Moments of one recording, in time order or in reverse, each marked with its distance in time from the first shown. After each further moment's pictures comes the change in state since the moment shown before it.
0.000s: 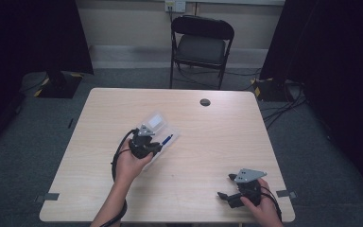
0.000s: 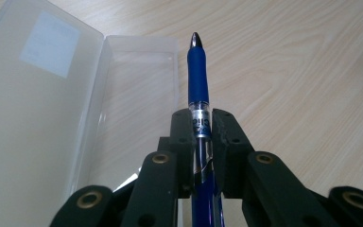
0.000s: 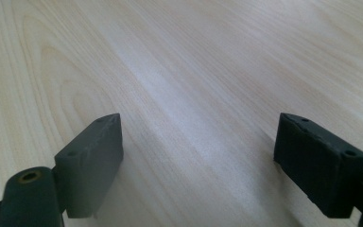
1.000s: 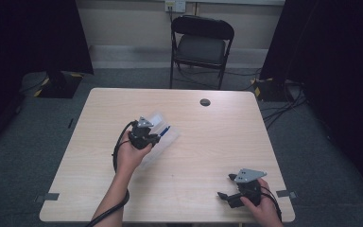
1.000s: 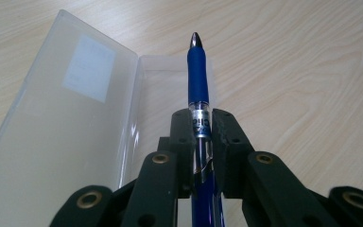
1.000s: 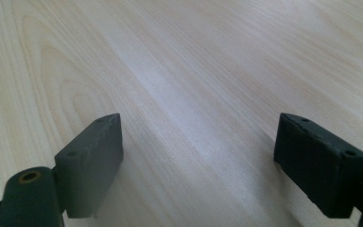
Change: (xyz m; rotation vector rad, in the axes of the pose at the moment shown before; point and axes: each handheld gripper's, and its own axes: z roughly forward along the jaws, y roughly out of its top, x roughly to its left) left arm 0.023 0.014 0.013 -0.019 0.047 -0.006; right arm 0.000 0.000 0.000 0.000 0.000 0.000
